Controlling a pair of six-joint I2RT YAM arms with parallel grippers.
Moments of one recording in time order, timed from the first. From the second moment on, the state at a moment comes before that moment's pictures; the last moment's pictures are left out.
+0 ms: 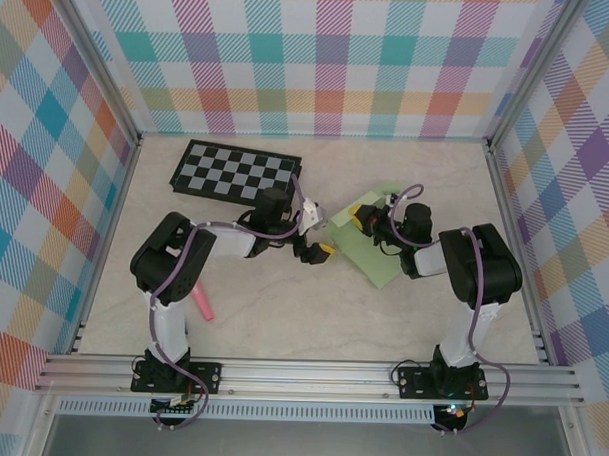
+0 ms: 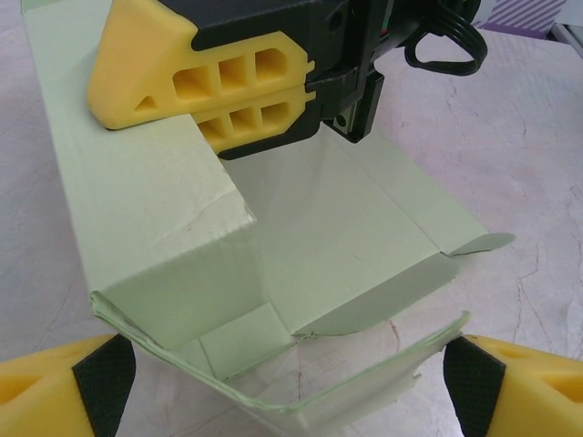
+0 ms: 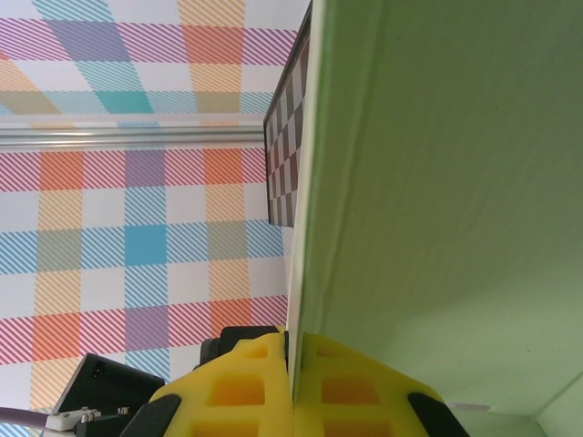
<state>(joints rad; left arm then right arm) -0.54 1.94 1.00 0.38 0.78 0.34 0.24 1.87 0.64 1.03 -0.69 1.38</state>
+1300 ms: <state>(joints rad) -0.57 1.99 1.08 0.32 0.58 0.37 0.24 1.87 0.64 1.03 -0.69 1.38</state>
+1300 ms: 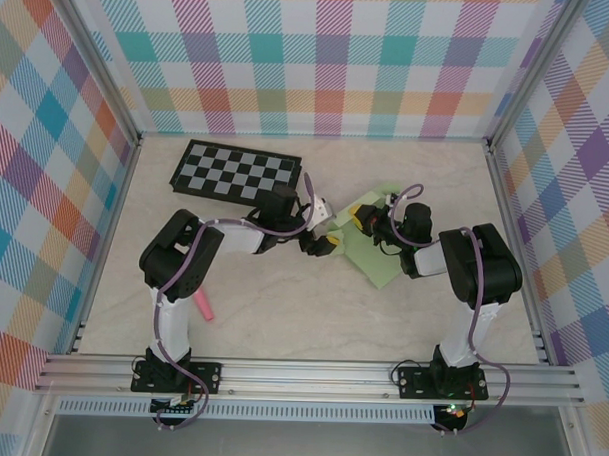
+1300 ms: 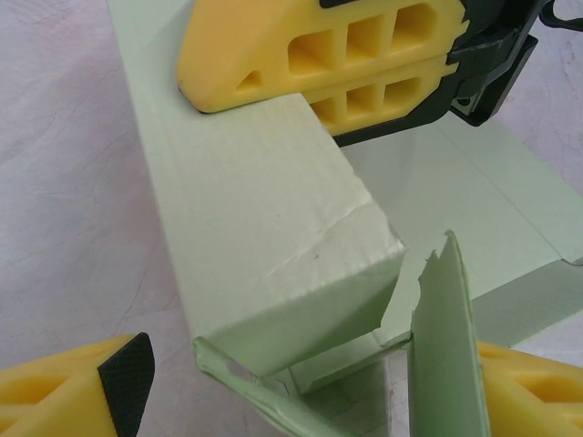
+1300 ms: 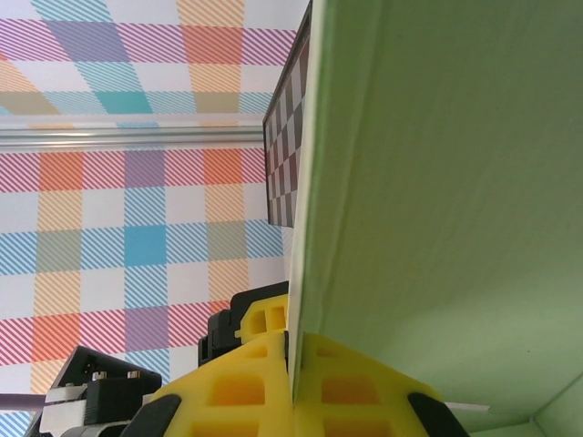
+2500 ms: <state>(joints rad) -0.76 1.99 1.07 0.44 0.23 0.17 0.27 1.79 0.52 1.09 -0.57 1.38</state>
